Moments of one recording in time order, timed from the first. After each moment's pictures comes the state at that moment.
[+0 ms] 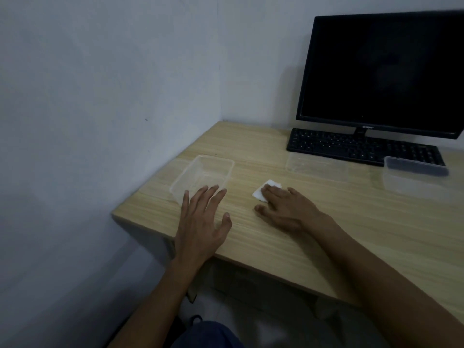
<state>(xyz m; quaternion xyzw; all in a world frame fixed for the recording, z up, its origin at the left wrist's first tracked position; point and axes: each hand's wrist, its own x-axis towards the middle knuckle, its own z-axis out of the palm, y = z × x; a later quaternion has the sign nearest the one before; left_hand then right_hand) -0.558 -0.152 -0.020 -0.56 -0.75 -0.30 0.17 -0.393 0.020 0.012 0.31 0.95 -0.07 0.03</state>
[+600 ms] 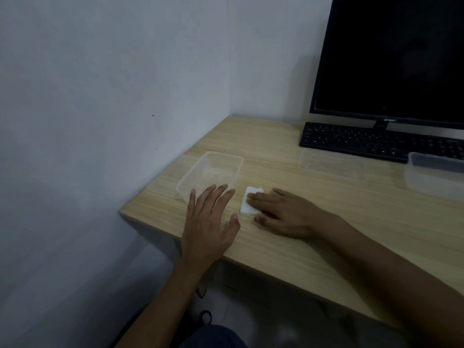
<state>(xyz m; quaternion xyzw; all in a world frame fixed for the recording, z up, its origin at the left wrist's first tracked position) -0.557 -0.151 -0.021 -0.56 -0.75 -0.31 0.18 -0.407 0.017 0.009 0.13 0.99 -0.07 0.02</state>
